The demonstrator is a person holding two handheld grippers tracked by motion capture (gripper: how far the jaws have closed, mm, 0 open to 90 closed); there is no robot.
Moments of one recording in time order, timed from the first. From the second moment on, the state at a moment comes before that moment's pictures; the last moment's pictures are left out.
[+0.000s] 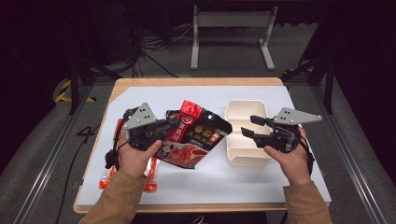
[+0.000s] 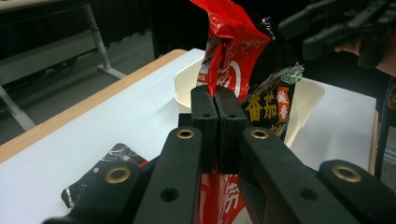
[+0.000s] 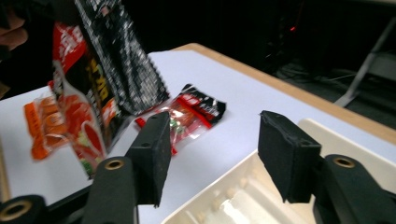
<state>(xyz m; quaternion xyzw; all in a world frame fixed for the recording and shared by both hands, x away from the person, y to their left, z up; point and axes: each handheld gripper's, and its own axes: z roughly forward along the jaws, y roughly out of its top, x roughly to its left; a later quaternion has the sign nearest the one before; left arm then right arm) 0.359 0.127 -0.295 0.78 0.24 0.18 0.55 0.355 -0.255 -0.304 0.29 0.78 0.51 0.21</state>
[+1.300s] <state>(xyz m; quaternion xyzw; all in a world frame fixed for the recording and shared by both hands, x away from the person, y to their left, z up) 0.353 0.128 -0.295 0.76 0.23 0.18 0.58 0.385 -0.174 -0.311 0.24 0.82 0.53 0.06</state>
